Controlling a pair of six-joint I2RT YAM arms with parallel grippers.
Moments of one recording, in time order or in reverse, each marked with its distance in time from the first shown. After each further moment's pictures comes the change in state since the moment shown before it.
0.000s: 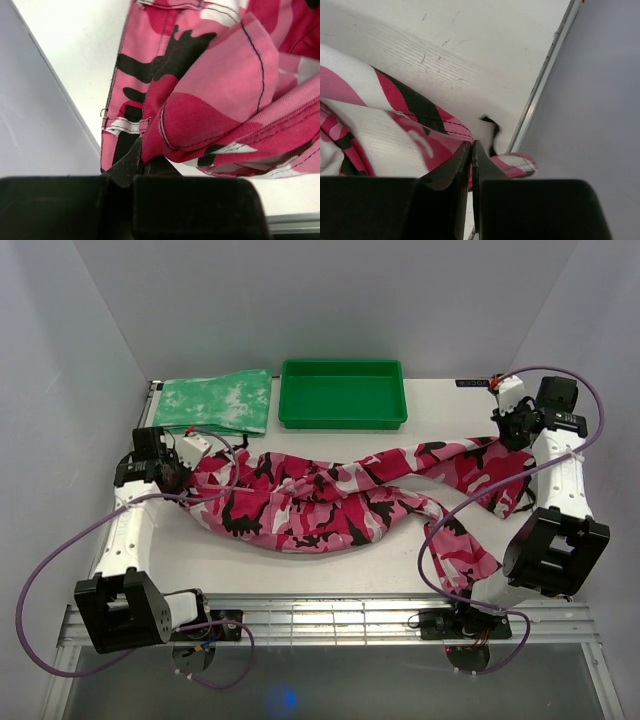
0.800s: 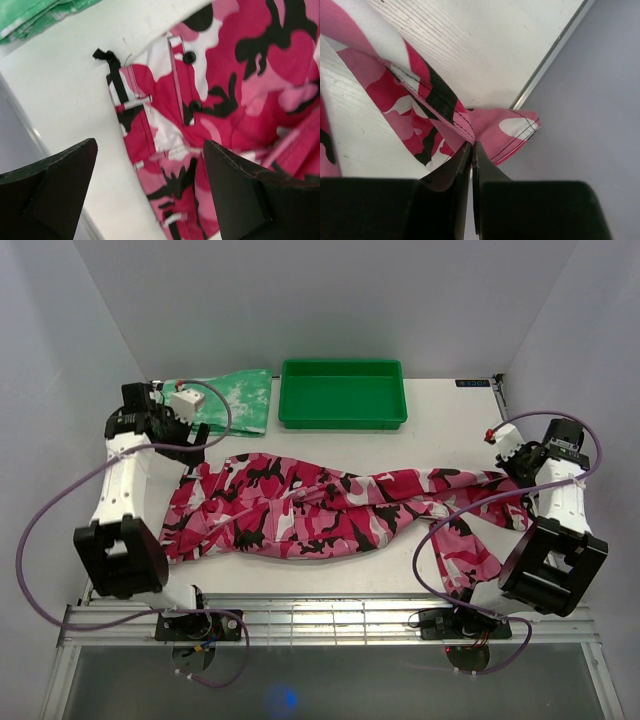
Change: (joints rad) left arm 0.025 0.203 0.318 -0.069 0.278 -0.118; right arm -0.148 -0.104 -0.315 0.065 0.000 -0.404
